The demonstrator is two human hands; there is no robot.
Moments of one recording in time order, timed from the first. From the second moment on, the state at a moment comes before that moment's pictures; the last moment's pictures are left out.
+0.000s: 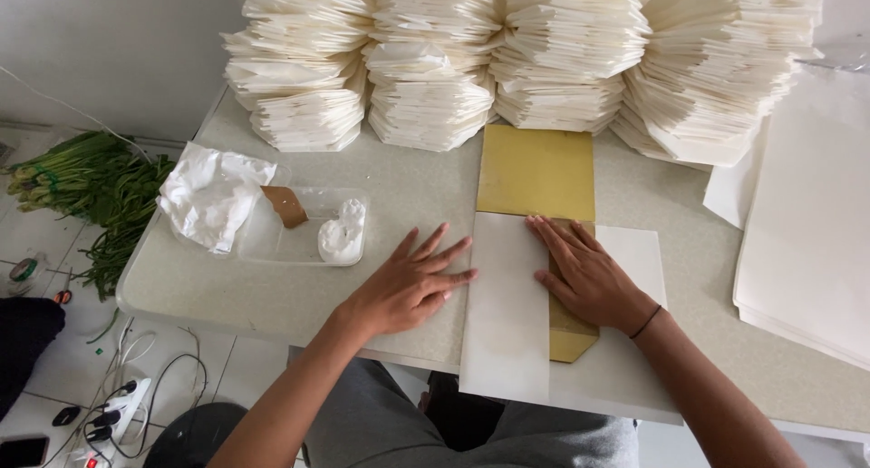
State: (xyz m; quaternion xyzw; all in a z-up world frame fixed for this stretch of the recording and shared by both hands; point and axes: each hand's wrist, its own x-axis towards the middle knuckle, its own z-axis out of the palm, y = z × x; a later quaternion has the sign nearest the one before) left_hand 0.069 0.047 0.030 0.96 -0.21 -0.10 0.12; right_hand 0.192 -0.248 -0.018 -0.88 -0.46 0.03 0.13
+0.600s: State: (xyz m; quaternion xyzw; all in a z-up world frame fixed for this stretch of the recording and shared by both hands) left_hand -0.005 0.056 0.006 0.91 -0.36 -0.05 0.21; right_hand 0.187 -0.244 -0.008 -0.83 -0.51 -0.01 0.20
